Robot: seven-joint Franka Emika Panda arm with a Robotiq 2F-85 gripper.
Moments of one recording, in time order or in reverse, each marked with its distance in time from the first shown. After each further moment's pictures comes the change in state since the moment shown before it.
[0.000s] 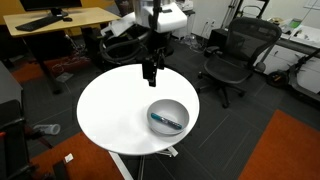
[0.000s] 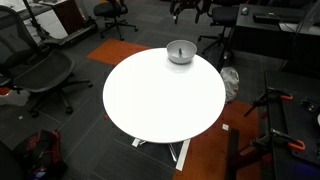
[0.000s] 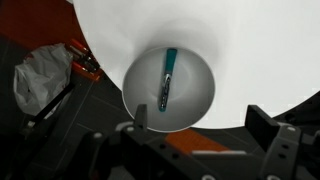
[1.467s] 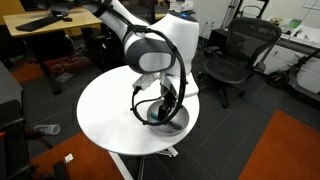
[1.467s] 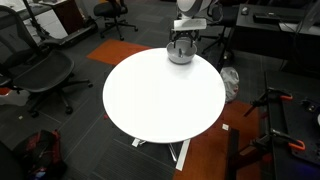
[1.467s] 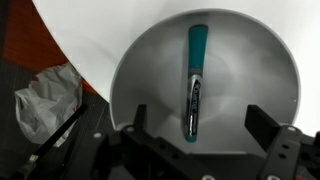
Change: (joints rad) arm -0.047 0.399 -0.040 0.228 0.115 0.059 0.000
